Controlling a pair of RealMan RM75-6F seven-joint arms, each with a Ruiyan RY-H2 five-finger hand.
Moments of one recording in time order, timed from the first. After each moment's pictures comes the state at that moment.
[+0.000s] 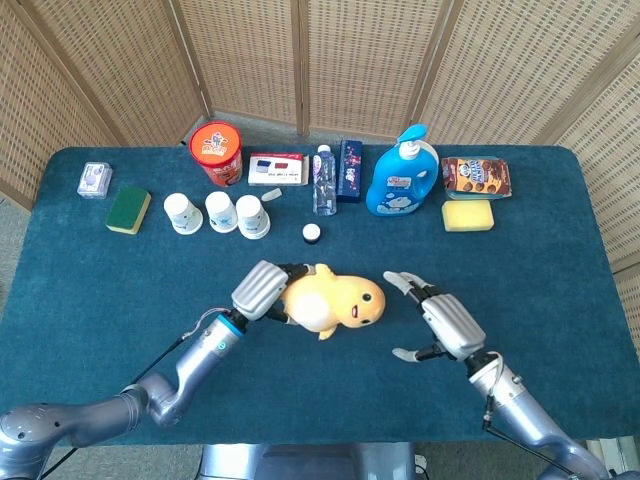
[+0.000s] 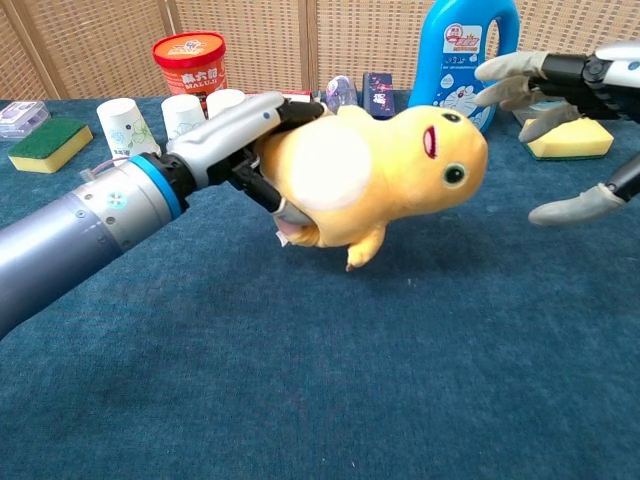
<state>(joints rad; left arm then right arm) -0.79 -1.87 -0.19 -1.10 1.56 1.08 -0.27 0.47 -1.19 0.11 -1.84 -1.53 1.06 0.24</state>
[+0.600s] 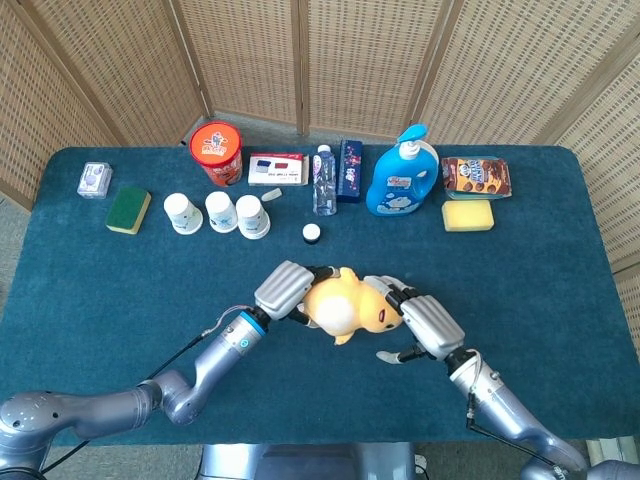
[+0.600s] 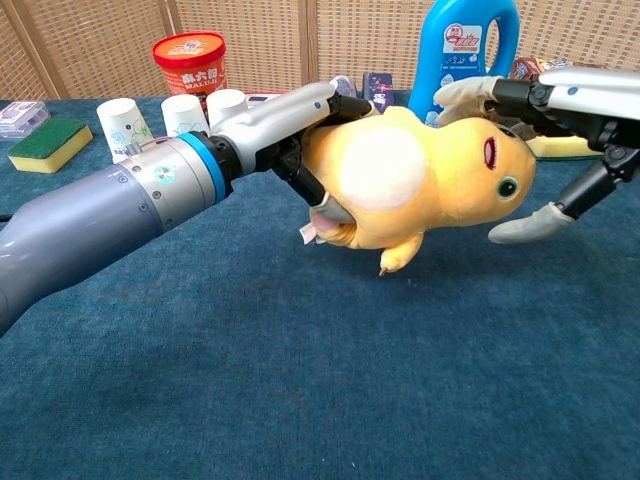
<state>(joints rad) -0.86 -1.84 -0.25 -1.26 1.43 0.96 -0.10 0.53 -1.25 0.12 -1.85 -1.45 1.00 0.15</state>
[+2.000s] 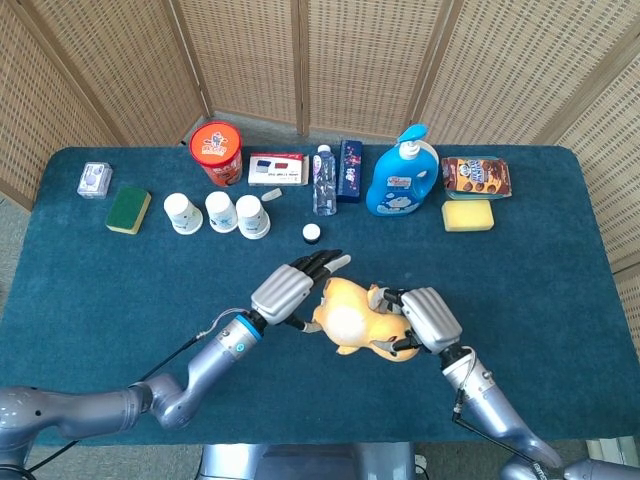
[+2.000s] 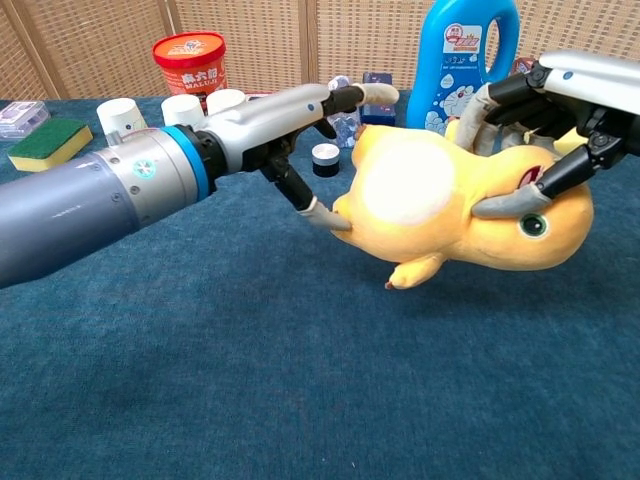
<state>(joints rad) -0.86 -1.74 -0.21 -1.40 1.36 0.94 0.03 0.51 -1.36 0.13 -1.80 -1.42 1.13 0.06</state>
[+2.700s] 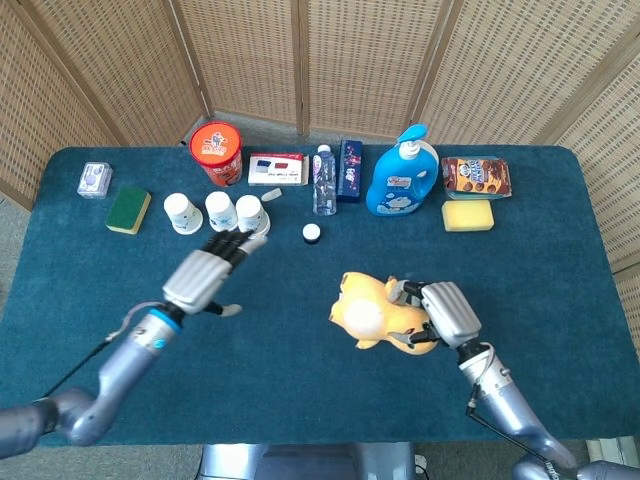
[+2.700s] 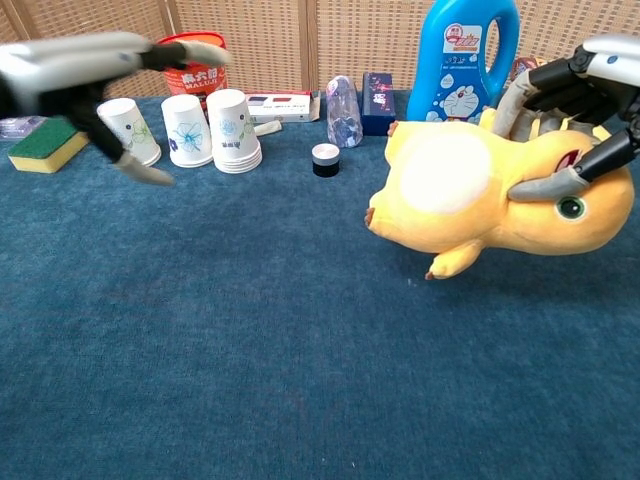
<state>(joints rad) -0.70 -1.29 -0.14 -1.75 1.22 1.02 0.24 0.49 -1.31 0.14 -1.78 -1.41 1.15 0.09</state>
